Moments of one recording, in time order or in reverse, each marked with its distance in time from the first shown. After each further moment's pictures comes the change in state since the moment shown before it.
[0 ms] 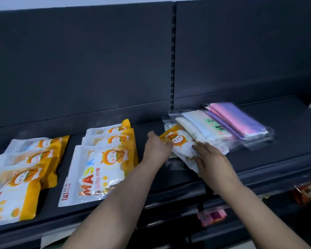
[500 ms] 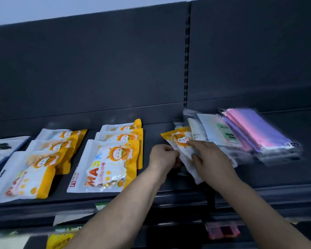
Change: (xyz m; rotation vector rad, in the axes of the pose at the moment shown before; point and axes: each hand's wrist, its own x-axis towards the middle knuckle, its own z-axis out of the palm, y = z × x) left_hand -0.018 0.007 0.021 -0.502 0.048 -0.216; right_hand 0.035 0.003 -0.010 0.125 -0.068 -0.189
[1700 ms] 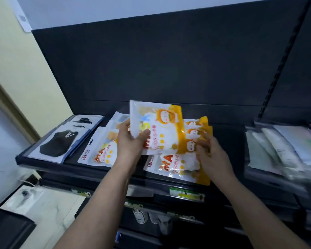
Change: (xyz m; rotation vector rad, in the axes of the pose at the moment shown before) left_hand -0.041 -0.016 -0.263 -0.239 0.483 0.331; right_hand 0.021 -0.164 0.095 0.667 -0.094 0.151
